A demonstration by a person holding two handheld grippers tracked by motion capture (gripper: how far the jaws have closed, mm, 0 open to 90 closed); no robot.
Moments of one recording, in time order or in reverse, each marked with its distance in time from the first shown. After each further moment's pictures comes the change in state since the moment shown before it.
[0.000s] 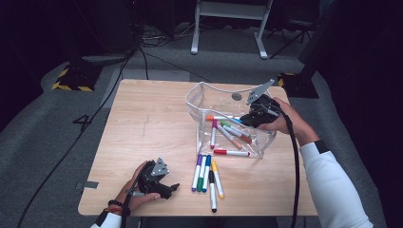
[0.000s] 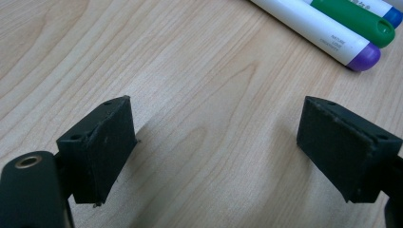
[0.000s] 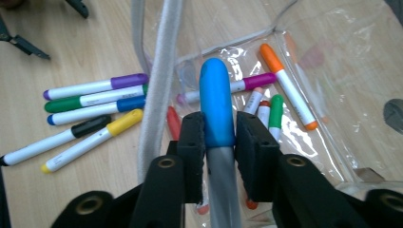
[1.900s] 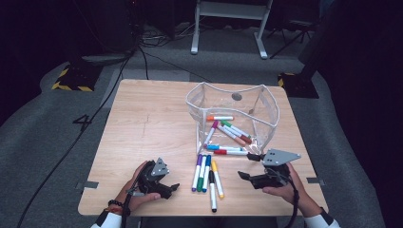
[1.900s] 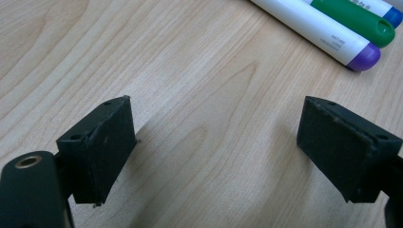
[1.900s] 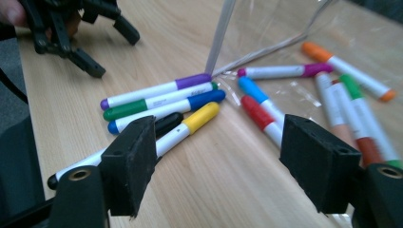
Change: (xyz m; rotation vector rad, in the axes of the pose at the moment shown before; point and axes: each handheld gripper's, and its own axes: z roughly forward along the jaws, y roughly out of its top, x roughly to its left) left arm 0.000 0.000 0.000 0.000 -0.001 -0.002; right arm 0.133 -0.119 0.043 -0.402 -0.132 0.134
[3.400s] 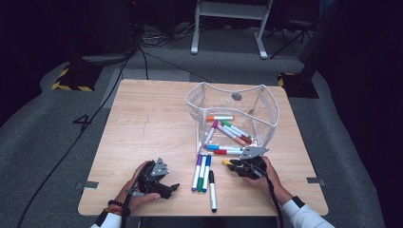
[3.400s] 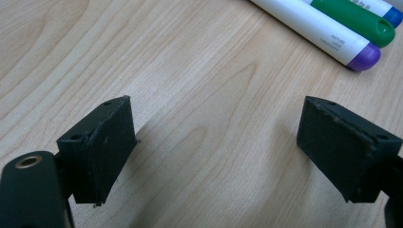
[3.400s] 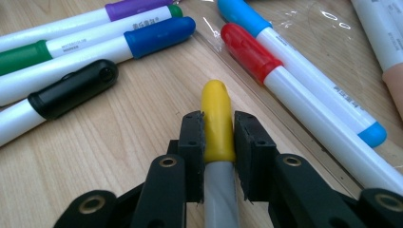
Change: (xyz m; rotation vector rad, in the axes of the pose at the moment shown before) left arm 0.000 0.000 0.000 0.000 0.002 0.001; right arm -0.027 -0.033 0.082 0.174 -0.025 0.058
